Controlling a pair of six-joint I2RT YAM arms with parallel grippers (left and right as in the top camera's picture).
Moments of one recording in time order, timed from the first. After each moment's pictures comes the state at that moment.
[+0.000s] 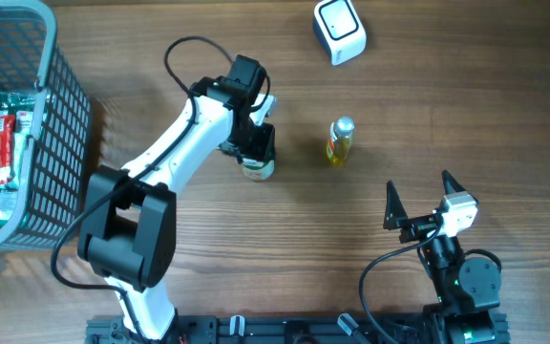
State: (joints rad) left arm -0.41 1.93 1.45 -0.94 0.18 -0.21; right arm 0.14 0.01 0.01 0.00 -0.06 0.04
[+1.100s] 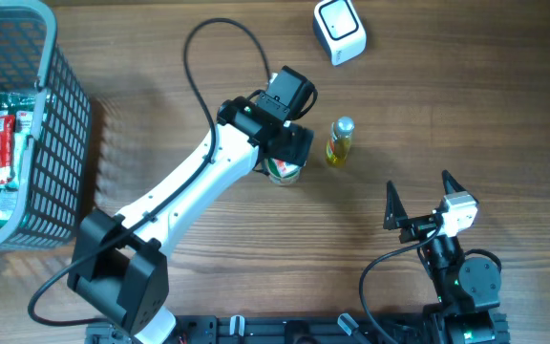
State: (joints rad) left arm -0.63 1.77 1.45 -0.88 -0.15 -0.20; right arm 0.14 0.01 0.01 0.00 -0.06 0.04
